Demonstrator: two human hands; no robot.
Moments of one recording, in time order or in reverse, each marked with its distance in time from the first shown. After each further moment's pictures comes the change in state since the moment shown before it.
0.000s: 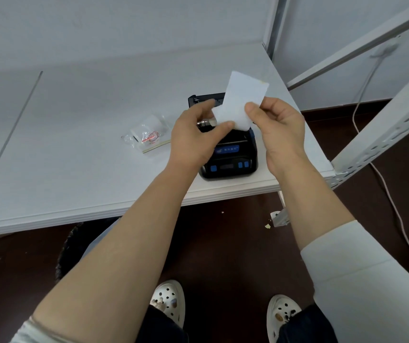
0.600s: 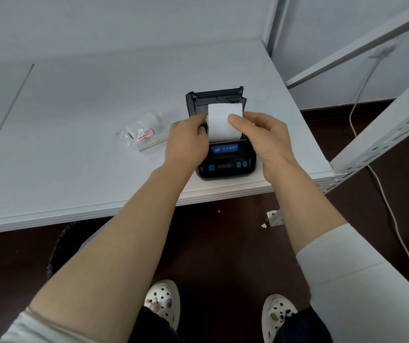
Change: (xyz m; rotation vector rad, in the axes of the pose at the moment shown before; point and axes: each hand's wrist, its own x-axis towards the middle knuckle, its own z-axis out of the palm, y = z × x) left_hand 0.015 -0.022 0.002 0.377 -0.049 -0.033; right_hand -0.002 0.010 0.002 -0.273 -0.032 0.228
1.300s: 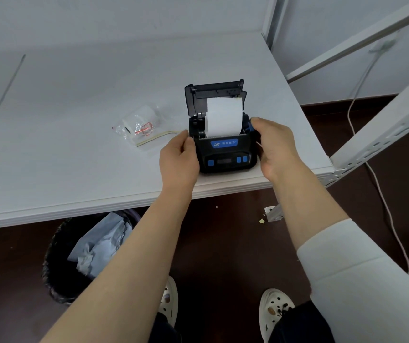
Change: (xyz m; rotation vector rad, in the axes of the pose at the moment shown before) left_hand -0.036 -0.021 0.016 -0.483 0.203 -0.275; right_hand 0.012 0.017 -0.006 0.200 0.061 0.186
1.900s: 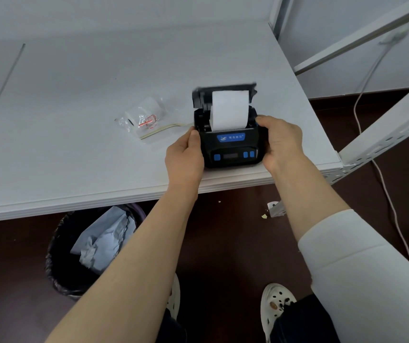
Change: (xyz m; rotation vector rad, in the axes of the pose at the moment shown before) left_hand 0.000 -0.009 0.004 -0.165 -0.004 -0.102; right_hand 0.007 0.006 0.004 0.157 0.113 0.103
